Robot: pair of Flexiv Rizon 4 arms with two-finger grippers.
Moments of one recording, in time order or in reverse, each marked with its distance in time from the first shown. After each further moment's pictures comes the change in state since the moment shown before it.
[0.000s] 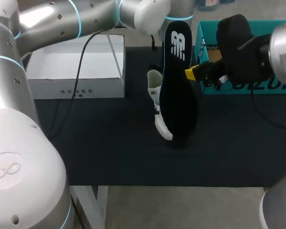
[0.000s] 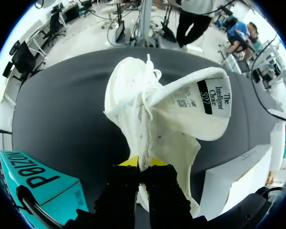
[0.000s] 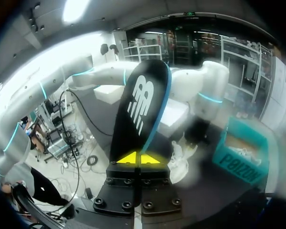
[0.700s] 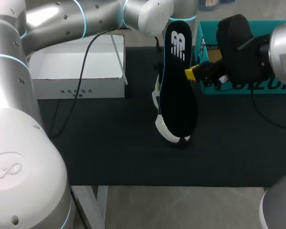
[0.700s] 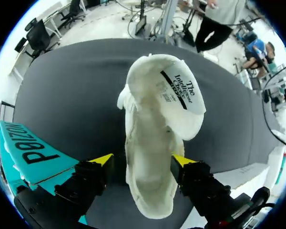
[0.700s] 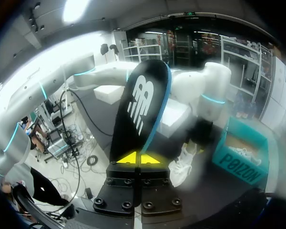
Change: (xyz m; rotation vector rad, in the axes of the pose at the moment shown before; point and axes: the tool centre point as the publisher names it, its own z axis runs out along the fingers) left arm -0.017 0.016 -0.006 -0.037 -0.047 -0.202; right arm 0.000 0.000 0.000 0.000 0.000 0.000
